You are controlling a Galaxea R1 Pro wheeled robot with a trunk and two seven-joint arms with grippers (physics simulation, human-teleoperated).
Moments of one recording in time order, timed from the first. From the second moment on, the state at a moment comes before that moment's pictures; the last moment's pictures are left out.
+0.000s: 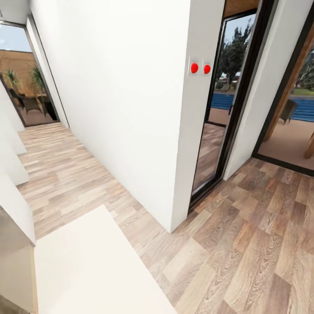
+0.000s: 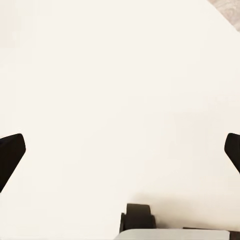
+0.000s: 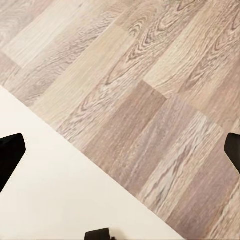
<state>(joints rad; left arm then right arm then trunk) -0.12 0.06 0.07 -0.36 -0.01 -0.22 0.00 -0.02 -0.04 -0.18 -0.54 0.00 -0.27 0.00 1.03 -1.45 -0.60</state>
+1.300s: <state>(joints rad) -0.12 0.05 0.07 -0.36 -0.01 -0.22 0.00 -0.01 -0.04 -0.18 -0.54 0.00 -0.27 0.00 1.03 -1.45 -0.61</state>
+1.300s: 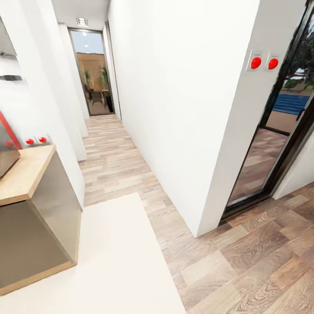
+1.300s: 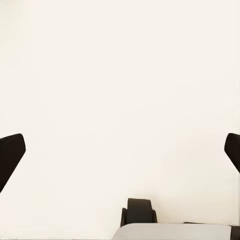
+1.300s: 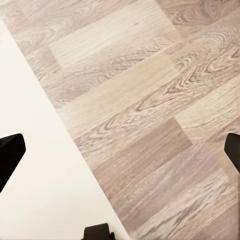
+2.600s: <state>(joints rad) -0.12 0.06 0.07 -0.36 -0.01 -0.22 0.01 -0.02 -0.04 -0.18 -0.54 0.00 -0.27 0.00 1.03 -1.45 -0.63</state>
